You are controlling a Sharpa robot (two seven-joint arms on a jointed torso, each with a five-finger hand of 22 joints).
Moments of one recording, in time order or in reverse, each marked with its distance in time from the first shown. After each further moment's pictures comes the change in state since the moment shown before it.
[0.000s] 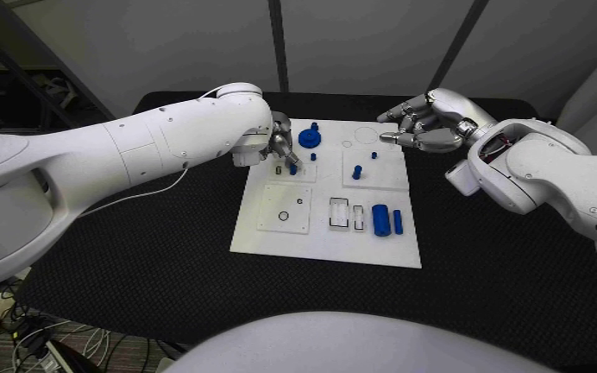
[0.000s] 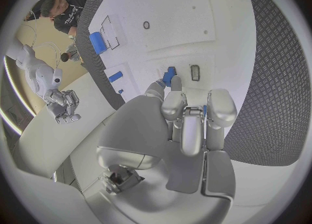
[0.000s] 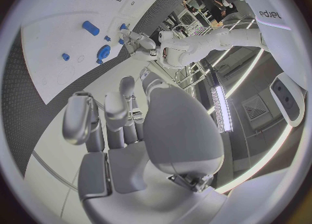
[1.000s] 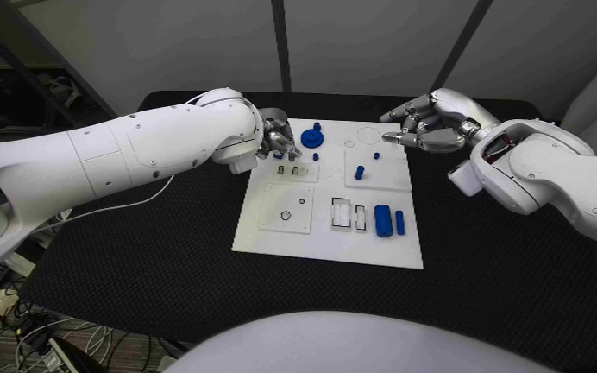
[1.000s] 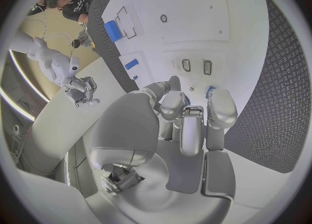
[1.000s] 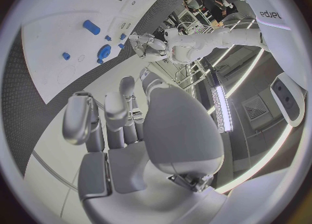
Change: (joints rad) left arm -0.010 -0.134 -0.004 0.179 0.055 -0.211 0.086; left_hand -0.159 -0.116 0.435 -0.130 0.022 -0.009 -0.002 0.073 0.085 -0.004 -0.001 0.004 -0.004 -0.001 0.002 0.004 0.000 0.000 0.006 0.006 0.000 0.029; right arm 0.000 -0.002 0.000 -0.005 0.000 0.001 0.000; right_hand 0.000 0.000 0.003 0.003 0.000 0.000 0.000 0.000 0.000 0.000 0.000 0.004 0.000 0.000 0.000 0.000 0.002 0.000 0.000 0.000 0.000 0.000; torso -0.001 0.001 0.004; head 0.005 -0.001
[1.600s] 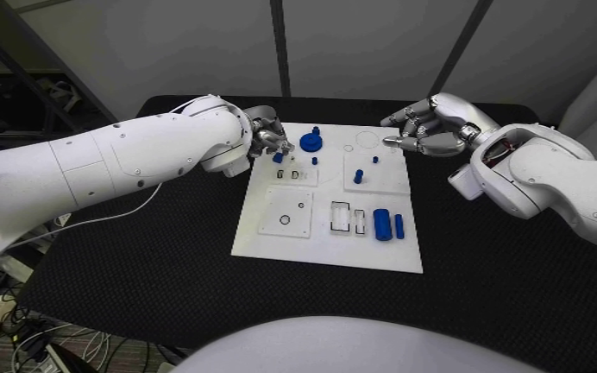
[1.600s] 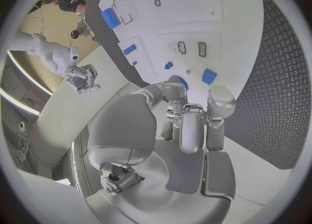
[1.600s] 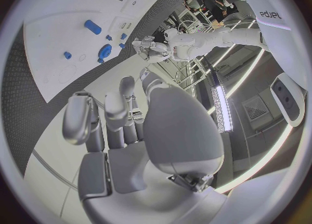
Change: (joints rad) left arm -0.013 -0.061 0.007 0.018 -0.001 -0.137 0.068; left_hand -0.061 -0.040 0.084 -0.078 -0.219 -0.044 0.000 -0.045 -0.047 -0.073 0.005 -0.406 -0.202 0.000 0.003 -0.058 0.000 0.001 -0.069 0.004 -0.091 -0.105; right arm 0.000 -0.004 0.000 0.000 0.000 0.000 0.000; right_hand 0.000 0.000 0.000 0.000 0.000 0.000 0.000 0.000 0.000 0.000 0.000 0.000 0.000 0.000 0.000 0.000 0.000 0.000 0.000 0.000 0.000 0.000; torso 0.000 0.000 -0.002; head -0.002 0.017
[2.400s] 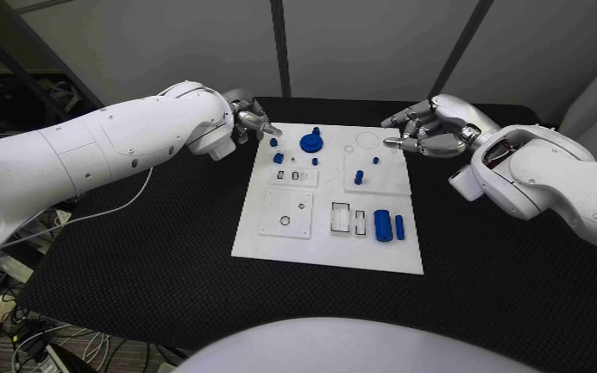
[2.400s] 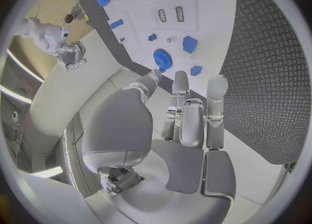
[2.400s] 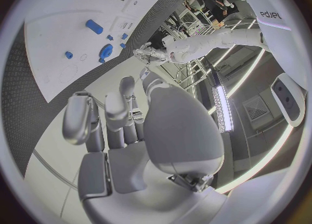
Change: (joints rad) left arm 0.023 0.017 0.018 -0.153 0.069 -0.004 0.032; left_hand -0.035 -0.106 -0.121 0.075 -0.130 0.002 0.045 -0.116 -0.219 -0.124 0.038 -0.252 -0.182 0.002 0.024 -0.103 -0.027 0.046 -0.099 0.030 -0.171 -0.164; right arm 0.000 0.001 0.000 -0.004 0.000 0.000 -0.001; right_hand -0.004 -0.004 0.000 0.000 0.000 0.000 0.000 0.000 0.000 0.000 0.000 0.000 0.000 0.004 -0.004 0.000 0.000 0.000 0.000 0.000 0.000 0.000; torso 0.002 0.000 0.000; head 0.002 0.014
